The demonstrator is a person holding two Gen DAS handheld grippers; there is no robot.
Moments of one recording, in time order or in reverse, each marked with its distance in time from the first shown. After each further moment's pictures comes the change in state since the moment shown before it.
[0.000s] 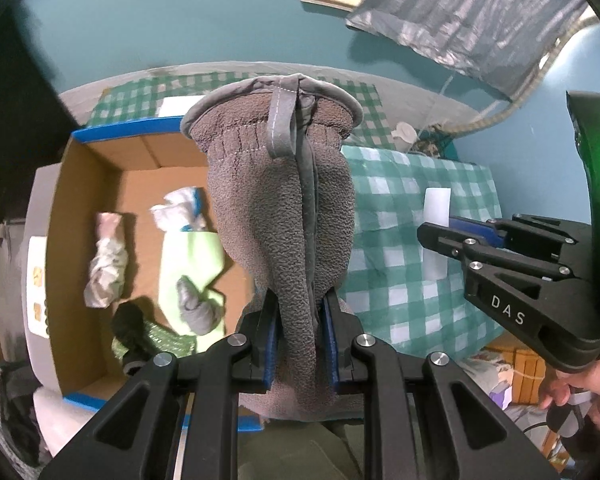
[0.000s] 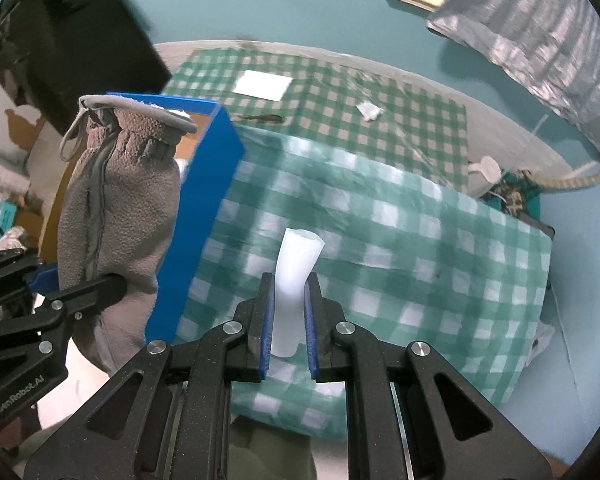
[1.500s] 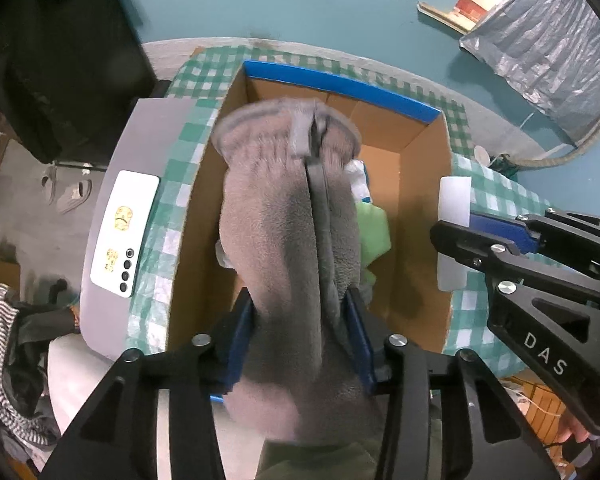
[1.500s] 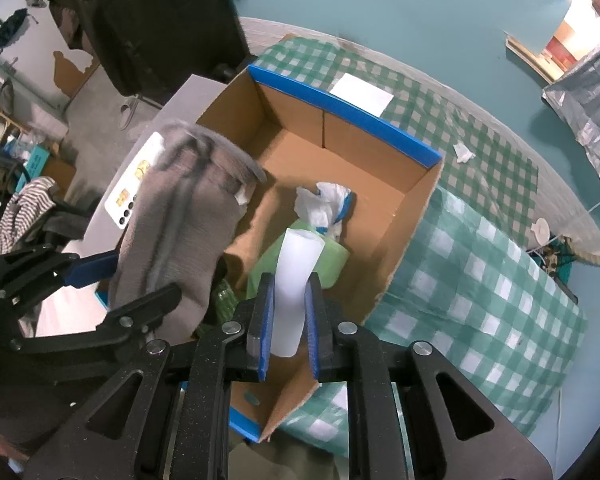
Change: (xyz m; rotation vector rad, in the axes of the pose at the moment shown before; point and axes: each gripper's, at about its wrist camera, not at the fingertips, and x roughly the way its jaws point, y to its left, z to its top) left arm -0.008 0.142 -0.035 -0.189 0.014 0.150; right arm 0.039 0.166 0.046 -0.213 0.032 0.086
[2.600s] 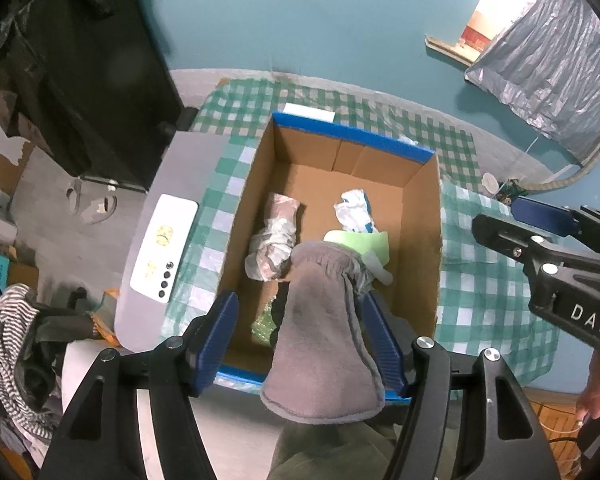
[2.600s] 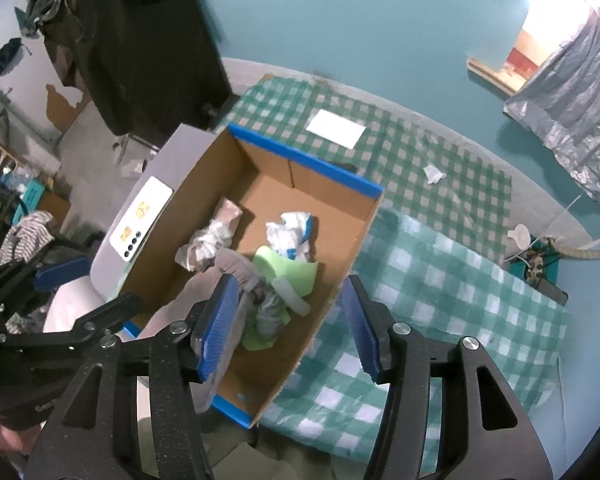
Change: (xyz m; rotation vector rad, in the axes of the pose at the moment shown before) left arm -0.061 -0.001 -0.003 -0.024 -0.112 0.069; right arm -0.066 -0.019 -0.005 0.055 -0.131 -0.048
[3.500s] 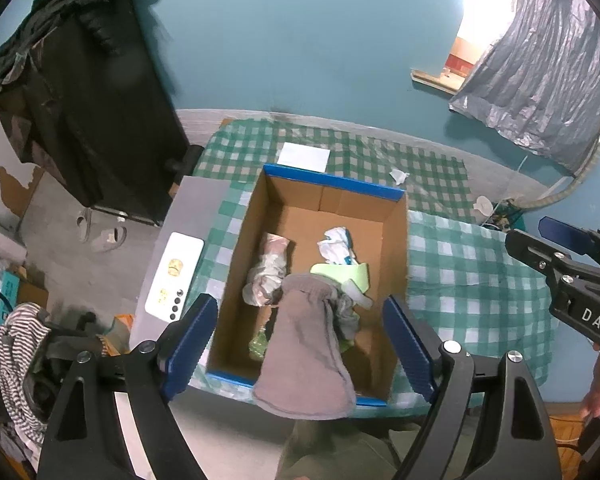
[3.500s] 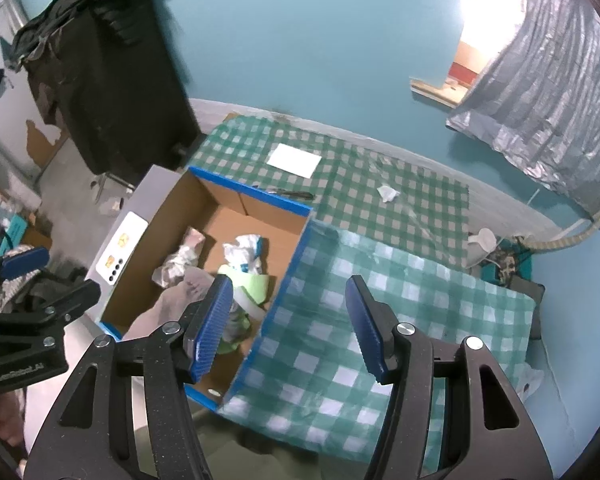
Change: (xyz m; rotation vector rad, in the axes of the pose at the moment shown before) left arm -0.055 -0.024 0.003 0.013 -0.120 0.015; right arm -0.067 -0.036 -0.023 0.074 -0.131 -0.091
